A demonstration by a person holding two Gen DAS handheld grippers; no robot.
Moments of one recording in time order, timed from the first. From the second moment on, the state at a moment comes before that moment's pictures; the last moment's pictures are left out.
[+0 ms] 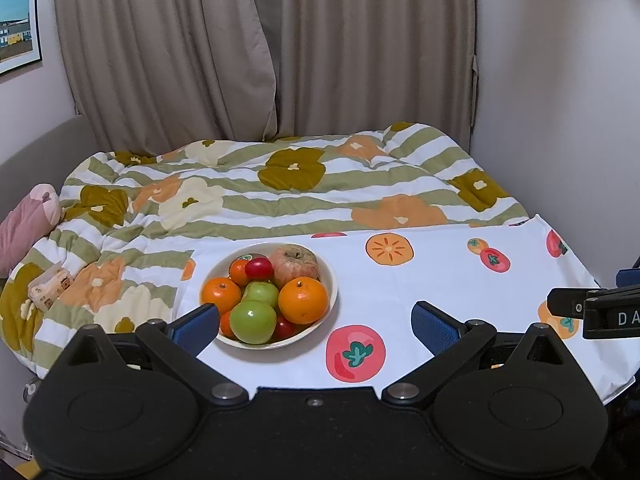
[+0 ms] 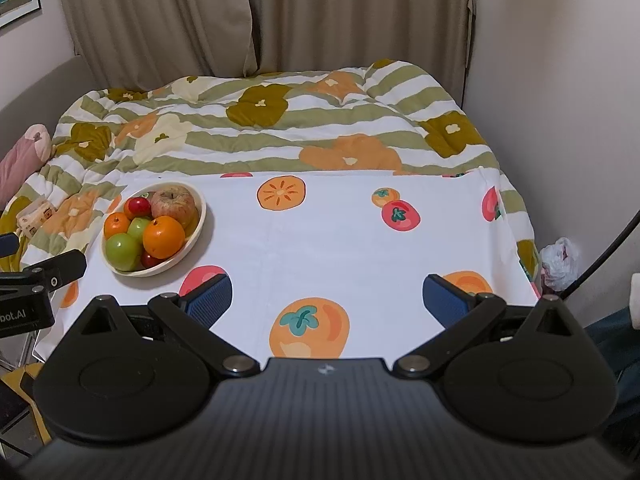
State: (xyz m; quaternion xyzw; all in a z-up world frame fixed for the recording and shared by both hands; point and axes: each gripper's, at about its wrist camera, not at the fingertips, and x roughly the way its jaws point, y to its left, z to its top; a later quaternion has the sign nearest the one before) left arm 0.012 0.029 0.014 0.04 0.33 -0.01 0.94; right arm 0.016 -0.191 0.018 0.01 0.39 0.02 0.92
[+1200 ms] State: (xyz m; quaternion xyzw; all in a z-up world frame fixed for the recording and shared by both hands) left arm 0.017 0.032 0.012 0.04 0.32 -0.02 0.94; right arm 0.020 -0.190 0.012 0.02 0.39 0.01 0.92
